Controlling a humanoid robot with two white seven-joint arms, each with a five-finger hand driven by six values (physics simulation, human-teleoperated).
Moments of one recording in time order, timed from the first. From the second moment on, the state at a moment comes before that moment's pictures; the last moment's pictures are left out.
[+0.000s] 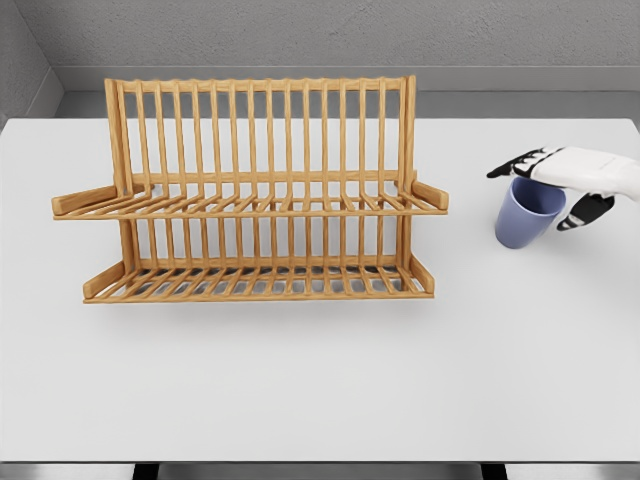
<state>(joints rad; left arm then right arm) 0.05 0.00 -0.23 -0.16 0.23 0.09 -0.16 -0.66 -0.90 0.58 -1.28 0.29 -0.54 0.61</state>
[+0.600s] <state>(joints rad) 0.05 0.00 -0.23 -0.16 0.23 0.09 -0.16 -0.67 -0.90 0.58 -1.30 0.29 -0.54 0.61</state>
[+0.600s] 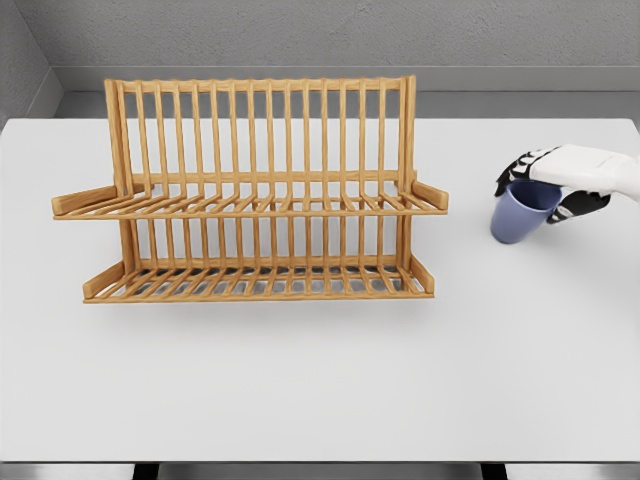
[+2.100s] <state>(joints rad) 0.05 0.00 -0.23 -0.16 0.23 0.09 -0.16 -0.73 -0.92 0.43 -1.75 0.29 -0.57 0.61</state>
